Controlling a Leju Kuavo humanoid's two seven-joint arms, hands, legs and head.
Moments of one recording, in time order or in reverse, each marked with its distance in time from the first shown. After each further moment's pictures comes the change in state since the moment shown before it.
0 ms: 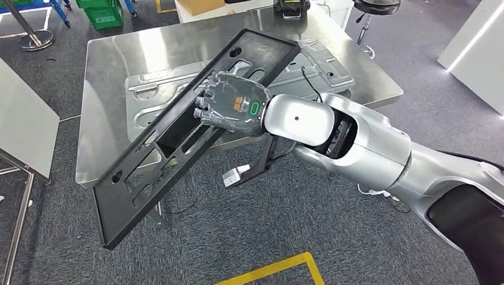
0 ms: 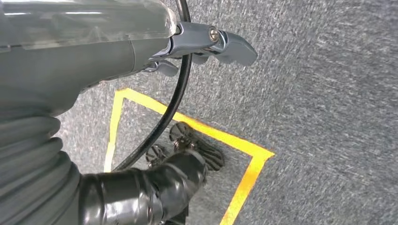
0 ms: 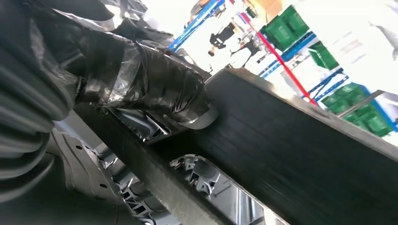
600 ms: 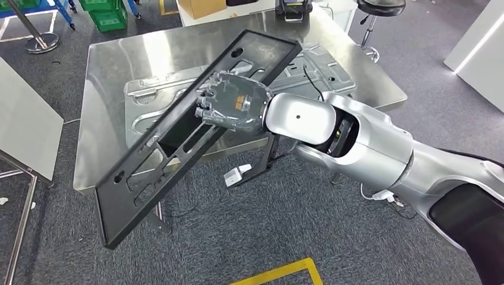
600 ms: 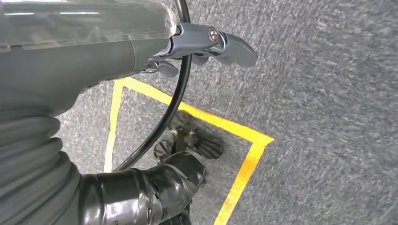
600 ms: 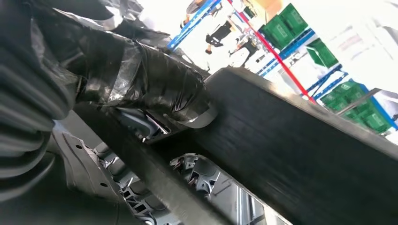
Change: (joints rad) left arm -0.003 -0.004 0.000 0.000 0.000 0.003 0.013; right arm -0.009 -0.006 0.007 0.002 -0.019 0.002 -0.001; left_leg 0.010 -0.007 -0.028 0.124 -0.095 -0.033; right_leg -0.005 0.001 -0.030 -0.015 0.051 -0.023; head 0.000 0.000
